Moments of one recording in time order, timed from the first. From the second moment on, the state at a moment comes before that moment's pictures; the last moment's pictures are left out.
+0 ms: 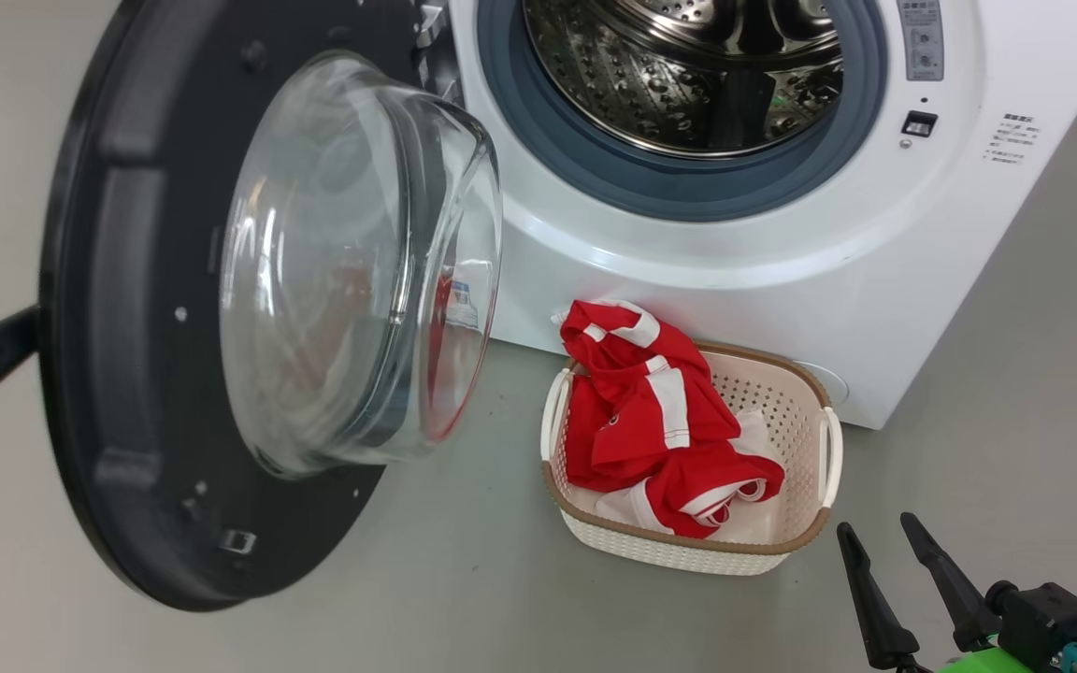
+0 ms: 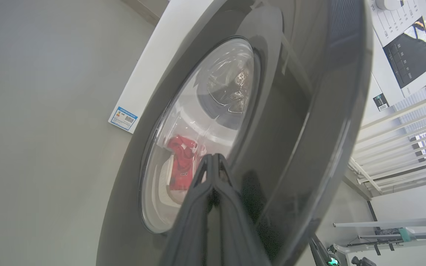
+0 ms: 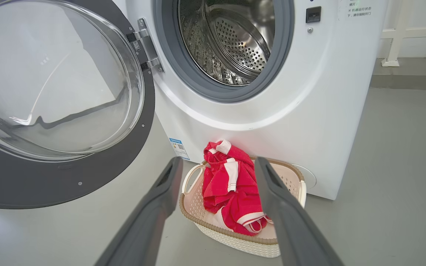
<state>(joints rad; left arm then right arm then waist) -0.65 0.53 0.02 0.43 -1.36 -0.12 0.83 0.10 -0.12 0.07 0.22 0.40 0.13 -0.26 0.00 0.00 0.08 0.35</state>
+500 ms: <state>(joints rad) -0.62 0.54 -0.12 0.25 -1.42 -0.12 0.81 0.10 -0.11 0.06 0.22 0.40 0.13 -0.26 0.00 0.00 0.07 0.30</state>
